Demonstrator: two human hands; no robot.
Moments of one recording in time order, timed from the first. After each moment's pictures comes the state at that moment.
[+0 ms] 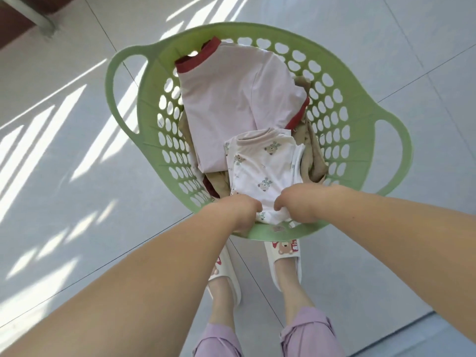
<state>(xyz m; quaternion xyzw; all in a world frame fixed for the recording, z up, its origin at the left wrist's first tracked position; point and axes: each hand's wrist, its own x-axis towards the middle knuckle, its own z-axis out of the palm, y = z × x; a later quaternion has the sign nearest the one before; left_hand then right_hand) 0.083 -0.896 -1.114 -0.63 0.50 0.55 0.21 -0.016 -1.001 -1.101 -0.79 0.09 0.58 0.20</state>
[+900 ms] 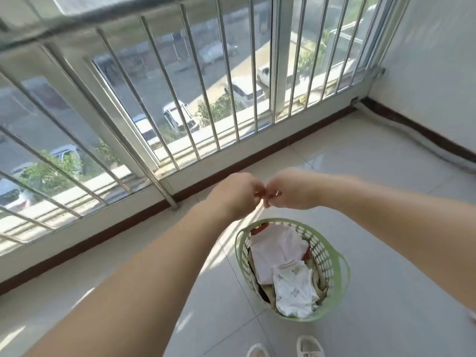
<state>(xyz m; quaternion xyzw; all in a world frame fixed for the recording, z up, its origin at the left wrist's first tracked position) 0.207 -0.889 -0.575 -0.79 0.58 0.18 -0.06 0.105 -0.984 -0.560 -0.95 0.16 0.20 0.19</state>
